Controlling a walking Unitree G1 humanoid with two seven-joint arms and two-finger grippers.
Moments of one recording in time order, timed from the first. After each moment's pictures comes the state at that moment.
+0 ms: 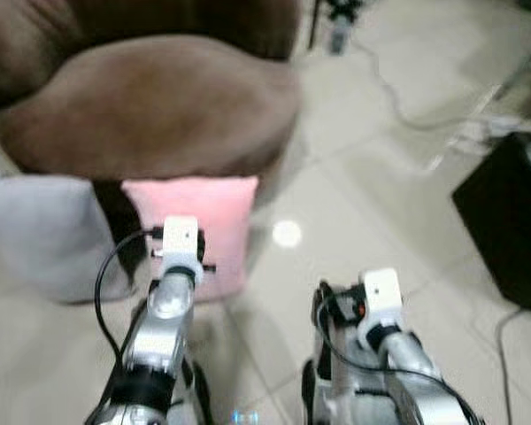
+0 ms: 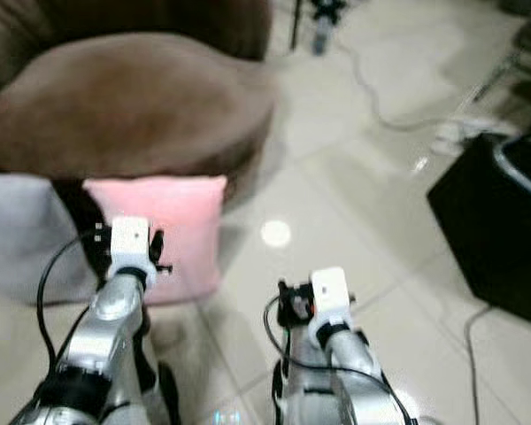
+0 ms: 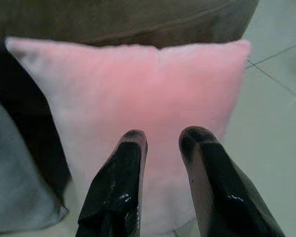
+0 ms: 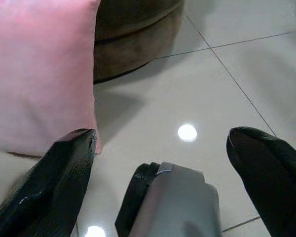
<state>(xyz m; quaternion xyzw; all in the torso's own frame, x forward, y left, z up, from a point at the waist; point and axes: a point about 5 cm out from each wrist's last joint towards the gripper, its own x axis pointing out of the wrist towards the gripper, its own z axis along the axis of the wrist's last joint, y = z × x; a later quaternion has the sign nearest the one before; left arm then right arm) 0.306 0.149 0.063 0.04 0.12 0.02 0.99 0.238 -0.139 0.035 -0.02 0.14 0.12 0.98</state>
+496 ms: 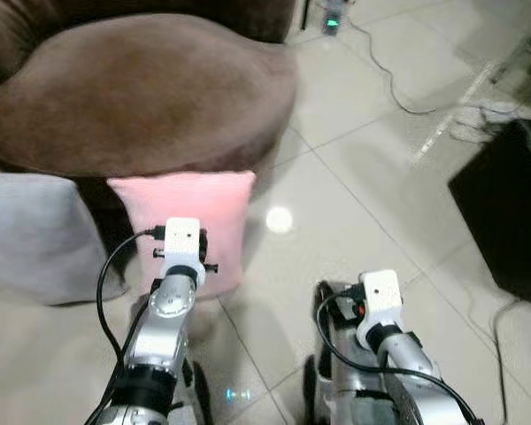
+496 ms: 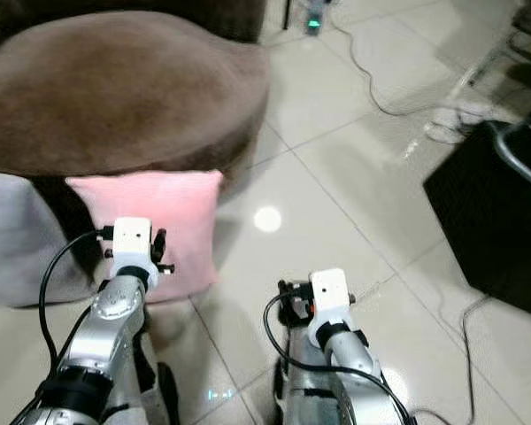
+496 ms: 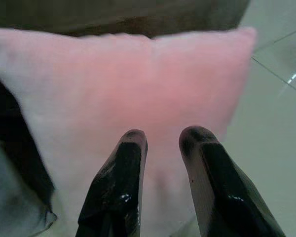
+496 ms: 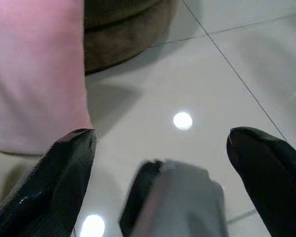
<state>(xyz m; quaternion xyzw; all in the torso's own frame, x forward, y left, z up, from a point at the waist) 0.307 0.148 0.064 0.05 0.11 0.01 0.99 0.237 -0.138 0.034 -0.02 0.14 0.12 0.98</state>
